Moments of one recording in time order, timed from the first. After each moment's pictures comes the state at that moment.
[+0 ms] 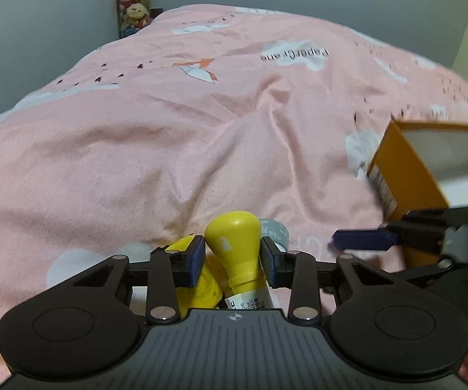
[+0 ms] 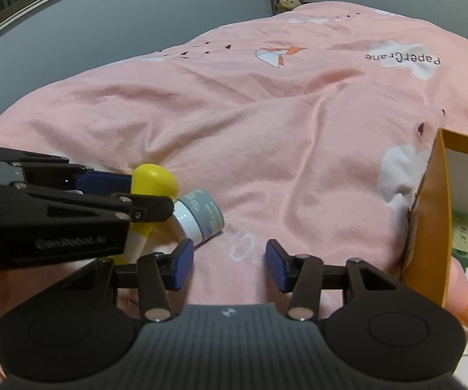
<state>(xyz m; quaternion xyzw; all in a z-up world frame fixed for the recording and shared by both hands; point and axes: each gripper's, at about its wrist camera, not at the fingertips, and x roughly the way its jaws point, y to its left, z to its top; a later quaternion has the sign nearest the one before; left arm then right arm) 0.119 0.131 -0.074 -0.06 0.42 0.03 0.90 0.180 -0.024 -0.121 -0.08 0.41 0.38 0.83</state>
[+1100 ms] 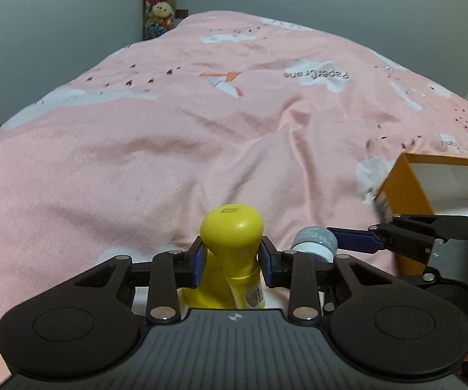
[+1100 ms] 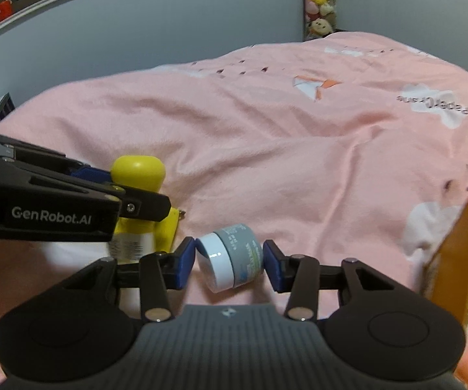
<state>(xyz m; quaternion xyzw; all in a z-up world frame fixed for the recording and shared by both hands) 0.110 0.141 -0.049 -0.09 0.41 0.06 0.90 0.173 -0.001 -0.105 -0.11 0.36 0.41 0.83</state>
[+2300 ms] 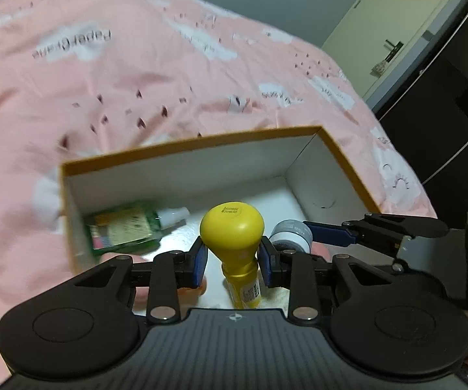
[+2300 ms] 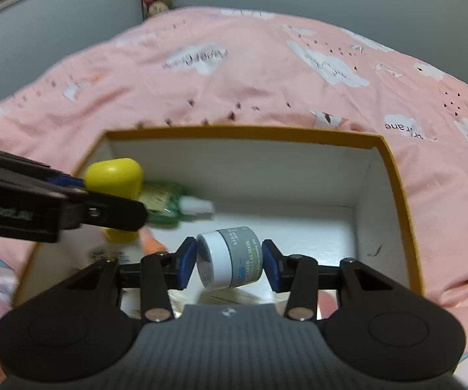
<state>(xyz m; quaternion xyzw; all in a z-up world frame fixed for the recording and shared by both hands) 0.232 -0.081 -0.052 -0.12 0.46 -0.23 0.85 0.223 -0.257 -0.065 -0.09 0.42 0.16 0.89</state>
